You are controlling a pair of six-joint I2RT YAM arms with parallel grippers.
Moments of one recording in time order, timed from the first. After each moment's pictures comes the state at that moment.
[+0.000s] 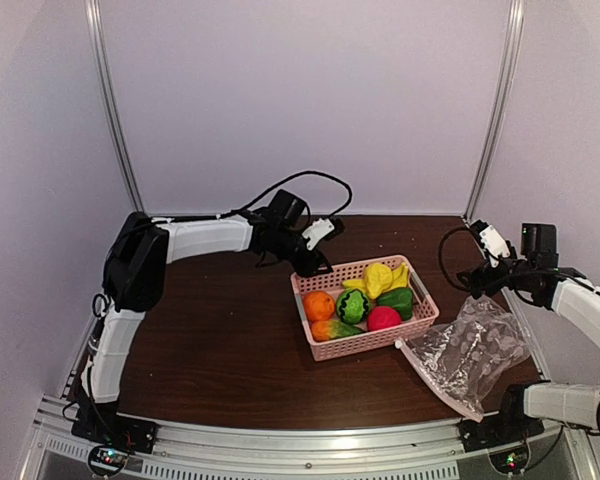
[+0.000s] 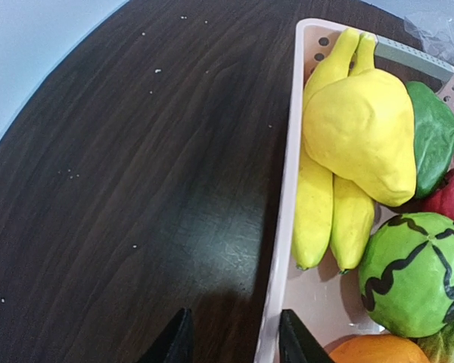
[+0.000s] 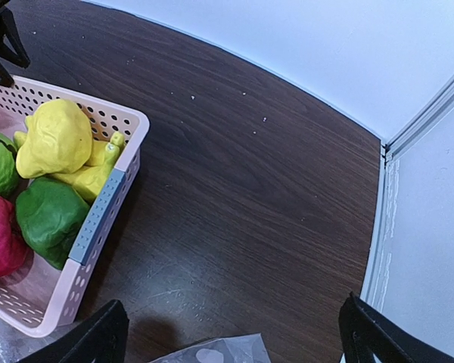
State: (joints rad) left arm -0.73 2.31 1.89 -0.37 0.34 0.32; right arm -0.06 1.00 0.65 -0.24 -0.30 -0.49
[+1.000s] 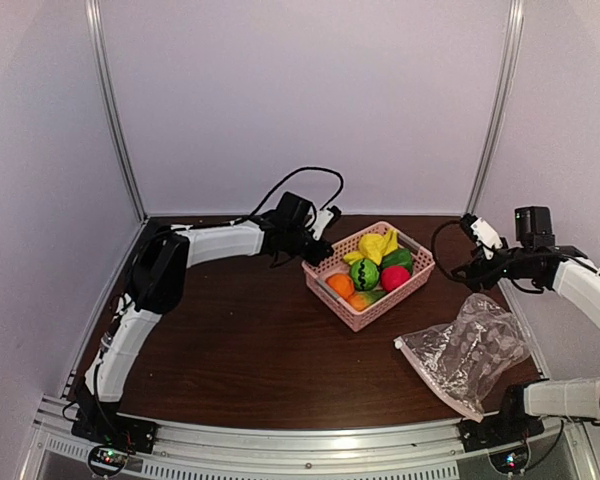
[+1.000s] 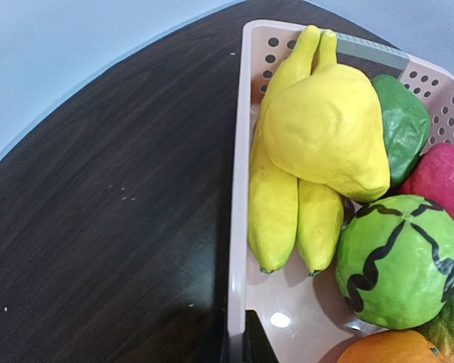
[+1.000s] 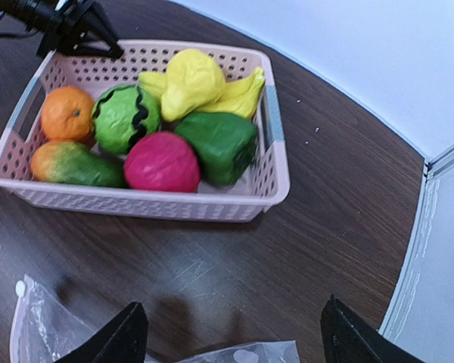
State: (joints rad) left arm -0.73 2.49 2.07 -0.23 0.21 0.06; right arm -0.01 1.07 0.80 -0.43 -0.37 -0.52
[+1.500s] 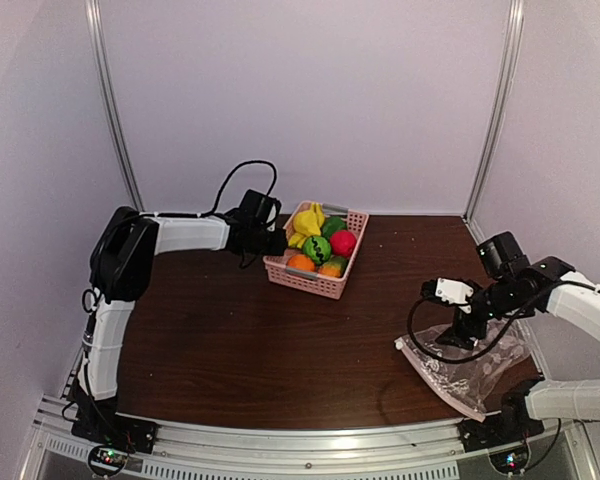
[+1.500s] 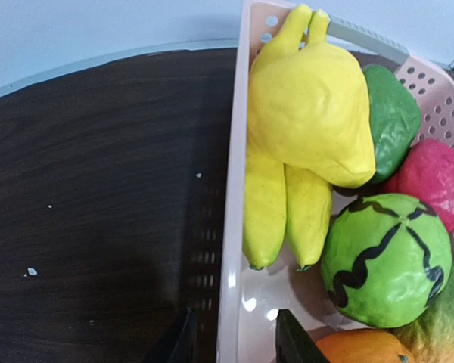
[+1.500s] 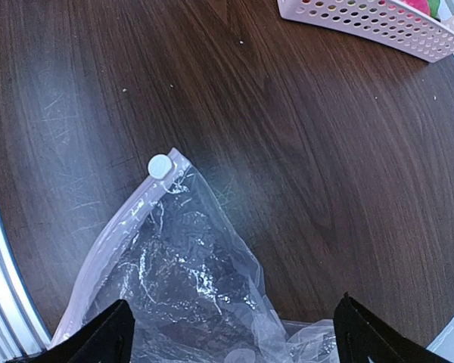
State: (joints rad) left arm -0.60 2.28 1.73 -0.16 -0.07 -0.32; right arm 0.35 0.98 0.74 -0.80 -0.27 -0.79
